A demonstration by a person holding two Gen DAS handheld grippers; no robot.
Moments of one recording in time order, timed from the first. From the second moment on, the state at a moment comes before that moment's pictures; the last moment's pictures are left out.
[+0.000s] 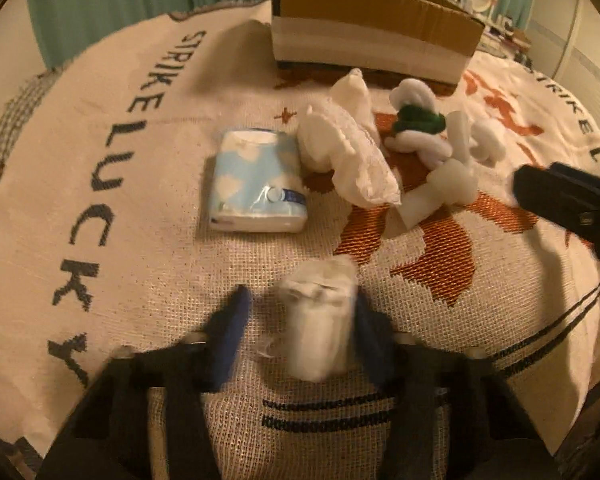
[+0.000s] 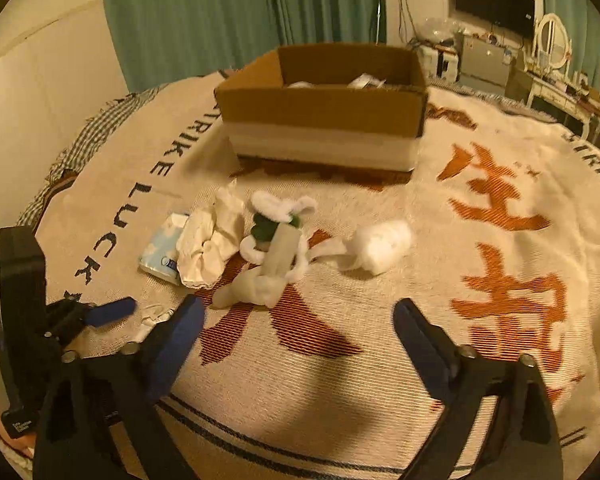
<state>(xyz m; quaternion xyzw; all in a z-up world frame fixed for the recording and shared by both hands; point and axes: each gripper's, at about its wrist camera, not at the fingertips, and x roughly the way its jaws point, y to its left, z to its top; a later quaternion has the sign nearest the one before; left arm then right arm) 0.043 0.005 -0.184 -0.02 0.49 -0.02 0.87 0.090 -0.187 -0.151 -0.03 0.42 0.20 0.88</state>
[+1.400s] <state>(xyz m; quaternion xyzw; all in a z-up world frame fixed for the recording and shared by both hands) 0.032 -0.006 -0.062 0.01 0.40 -0.03 0.92 0.052 -0.197 -0.074 -0.01 0.36 0.23 0.90</state>
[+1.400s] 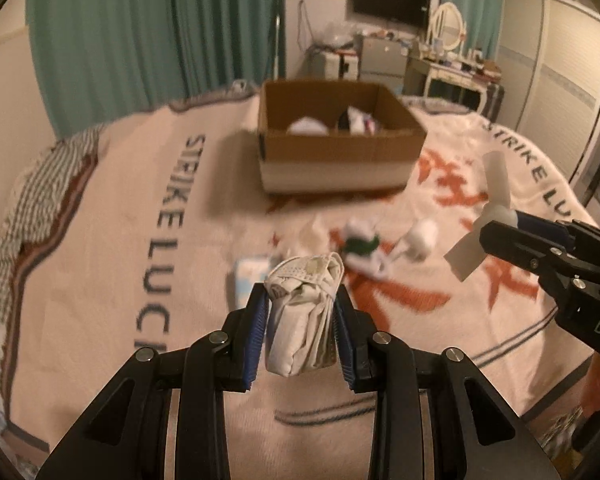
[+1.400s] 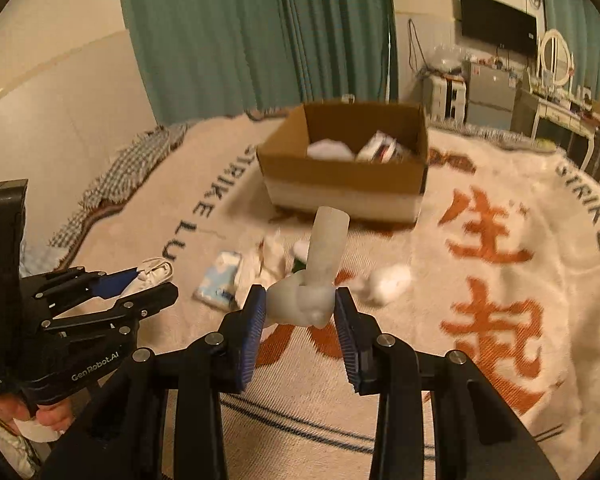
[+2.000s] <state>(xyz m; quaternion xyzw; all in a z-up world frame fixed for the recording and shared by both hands) 0.161 -0.036 -0.001 0.05 0.30 -0.05 0.95 0.157 -0.239 0.017 0.01 0.26 0.23 0.94</state>
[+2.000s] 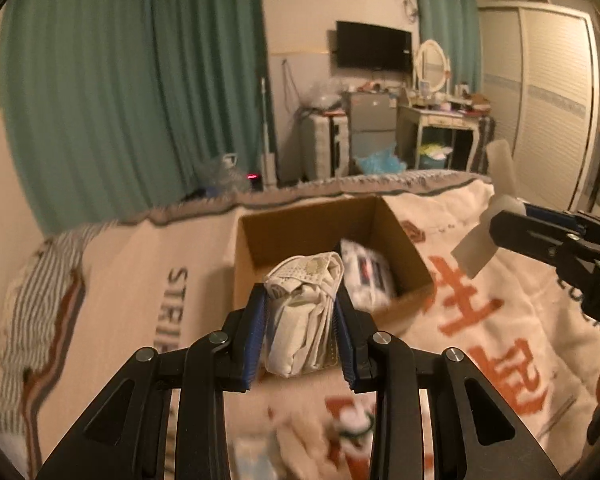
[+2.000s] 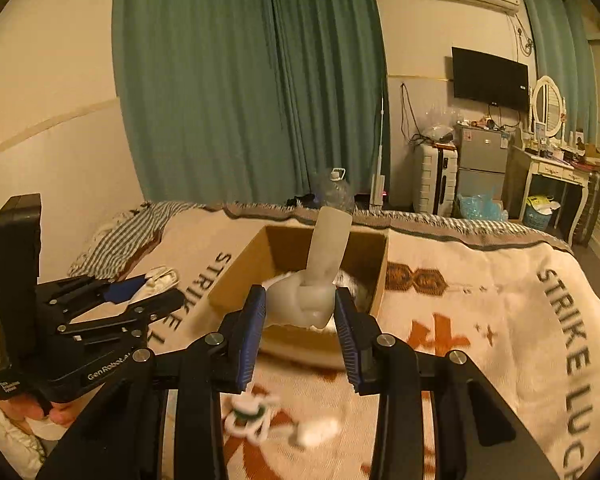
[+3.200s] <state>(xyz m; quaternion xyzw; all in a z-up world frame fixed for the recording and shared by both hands) 0.198 -0.034 0.077 0.04 0.24 0.00 0.97 0.270 -0.271 0.059 0.03 0.26 0.17 0.95</state>
